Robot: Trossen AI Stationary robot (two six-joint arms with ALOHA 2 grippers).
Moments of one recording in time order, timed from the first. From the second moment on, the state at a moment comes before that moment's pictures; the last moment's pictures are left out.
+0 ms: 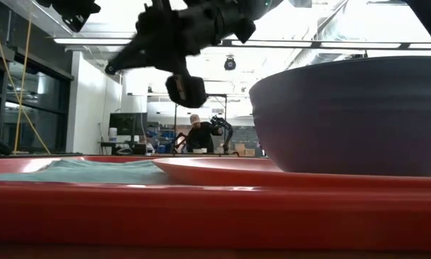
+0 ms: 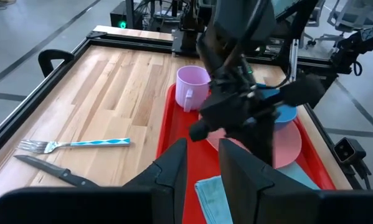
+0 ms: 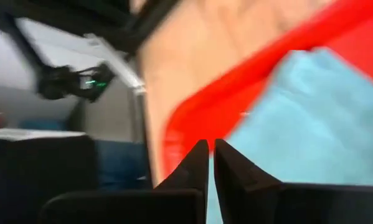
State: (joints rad) left arm 0.17 0.48 0.77 -0.64 0.16 -0.03; right arm 0.06 2.13 1.65 -0.15 -0.46 0.80
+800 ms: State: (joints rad) left arm 0.17 0.54 0.77 -0.83 0.18 0.00; right arm 0.05 2.07 2.32 -1.30 0.33 0.28
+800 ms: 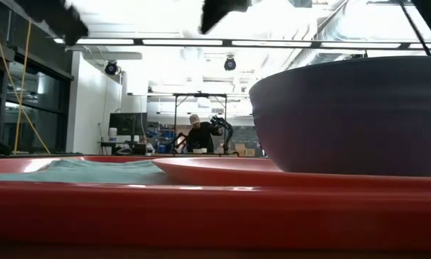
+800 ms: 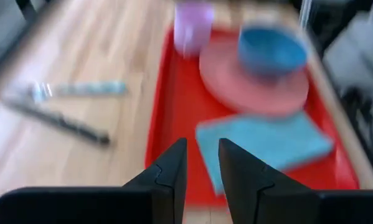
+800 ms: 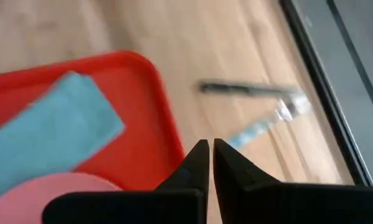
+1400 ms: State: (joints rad) left arm 0.11 0.92 0.77 -0.90 0.35 -0.01; right arm -0.01 1.85 2.27 -1.57 0.55 0.51
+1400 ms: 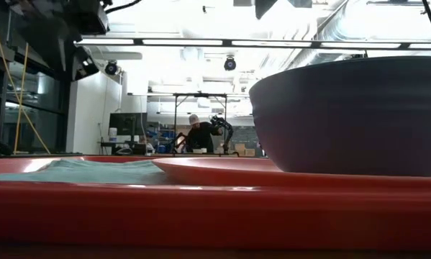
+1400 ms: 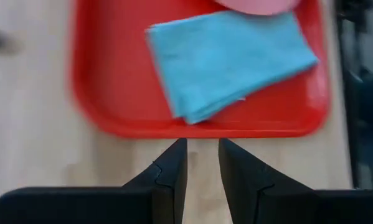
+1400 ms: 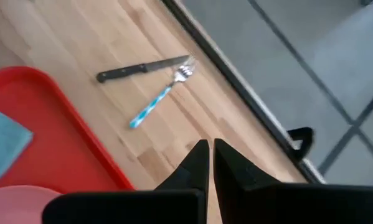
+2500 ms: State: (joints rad) left arm -0.31 1.45 0.77 -0.39 0.05 -0.40; right arm -0.07 1.82 2.27 -1.57 0.55 0.36
